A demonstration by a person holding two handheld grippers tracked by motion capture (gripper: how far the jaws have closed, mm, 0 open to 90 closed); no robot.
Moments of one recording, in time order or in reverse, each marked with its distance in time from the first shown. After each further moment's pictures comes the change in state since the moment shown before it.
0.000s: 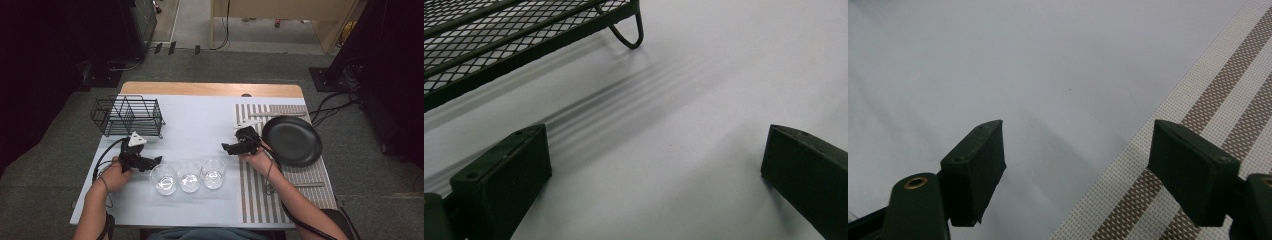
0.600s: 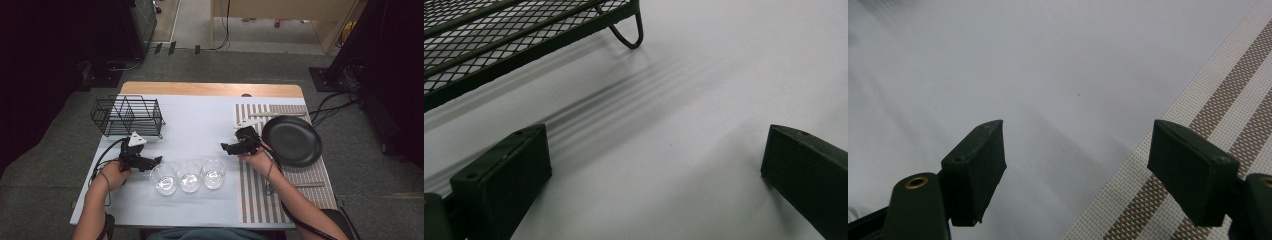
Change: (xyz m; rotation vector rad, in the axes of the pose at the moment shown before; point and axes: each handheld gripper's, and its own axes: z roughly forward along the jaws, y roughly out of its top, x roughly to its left) left arm 0.000 0.000 0.000 -0.001 0.000 0.000; right arm 0.002 0.002 -0.003 -0.015 0.025 0.008
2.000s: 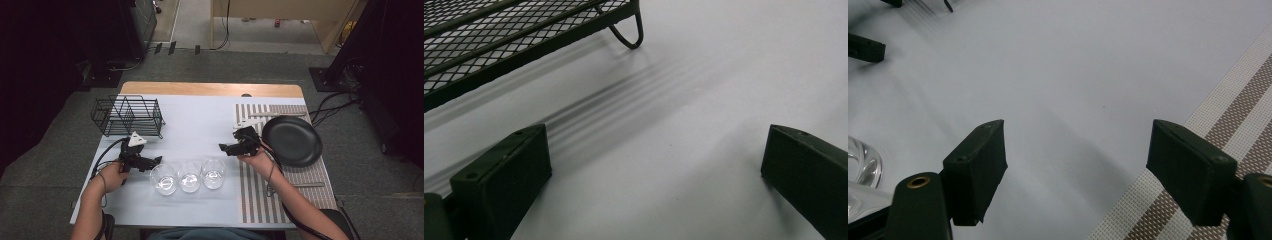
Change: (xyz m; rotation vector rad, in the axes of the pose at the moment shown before) left arm 0.000 0.000 0.000 -0.003 0.000 0.000; right arm 0.012 0.006 -0.014 -0.023 0.042 -0.007
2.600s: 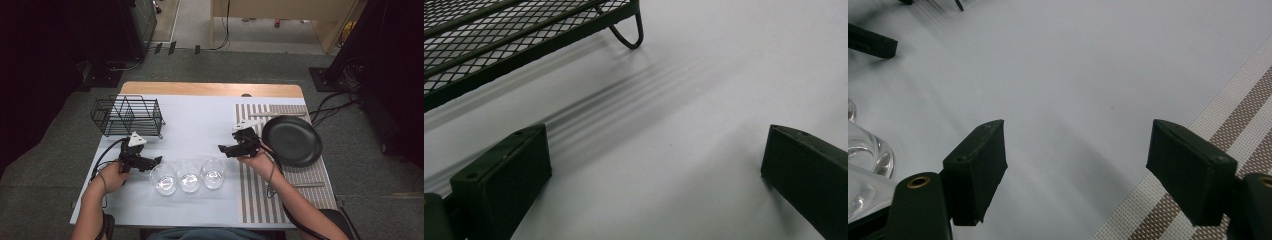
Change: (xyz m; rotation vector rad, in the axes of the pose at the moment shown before) left arm 0.000 0.000 0.000 -0.001 0.000 0.000; right arm 0.006 0.001 -0.005 -0.001 0.004 -0.026
